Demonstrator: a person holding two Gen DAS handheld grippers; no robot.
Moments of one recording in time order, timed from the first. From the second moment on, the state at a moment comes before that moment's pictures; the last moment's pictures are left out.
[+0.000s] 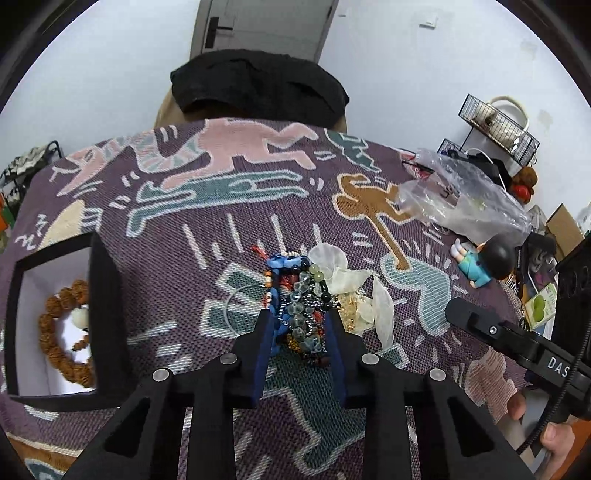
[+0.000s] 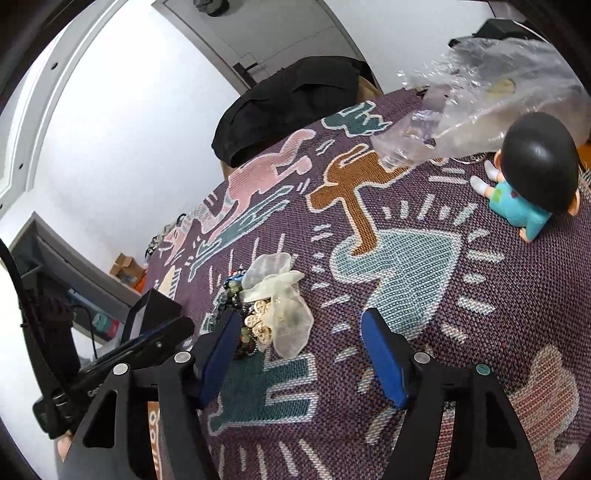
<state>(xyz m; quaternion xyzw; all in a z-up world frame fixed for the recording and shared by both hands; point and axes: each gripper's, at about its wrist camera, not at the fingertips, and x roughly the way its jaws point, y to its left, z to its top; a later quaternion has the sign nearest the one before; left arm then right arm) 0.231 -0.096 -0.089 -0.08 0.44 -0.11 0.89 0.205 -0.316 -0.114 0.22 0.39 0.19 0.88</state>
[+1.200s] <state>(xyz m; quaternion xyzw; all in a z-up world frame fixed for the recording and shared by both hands) 0.212 -0.074 -0.036 -0.10 0.37 -0.13 0.91 0.207 -0.270 -0.107 0.20 0.40 0.24 0.86</state>
